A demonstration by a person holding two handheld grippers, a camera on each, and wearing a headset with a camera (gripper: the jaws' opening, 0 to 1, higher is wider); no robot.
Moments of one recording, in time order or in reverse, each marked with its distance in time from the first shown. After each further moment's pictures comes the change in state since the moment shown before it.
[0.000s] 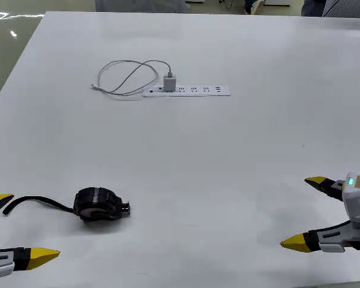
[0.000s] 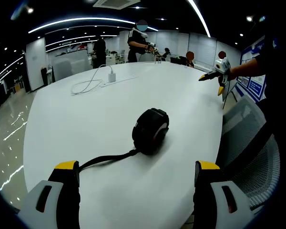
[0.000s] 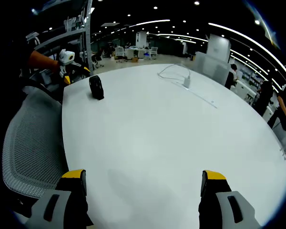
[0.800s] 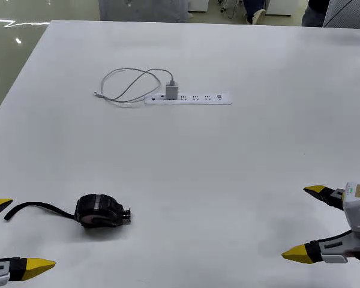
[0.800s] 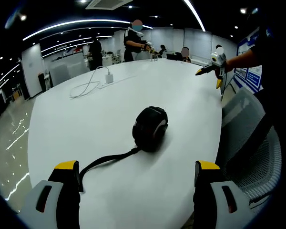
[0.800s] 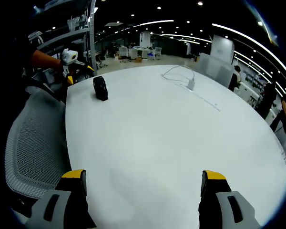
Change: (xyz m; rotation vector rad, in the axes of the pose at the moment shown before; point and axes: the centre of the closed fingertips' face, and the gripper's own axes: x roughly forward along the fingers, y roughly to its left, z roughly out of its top) left arm -0.006 0.002 0.000 0.103 0.025 0.008; right arm -0.001 0.007 0.011 -0.026 -0.008 0.029
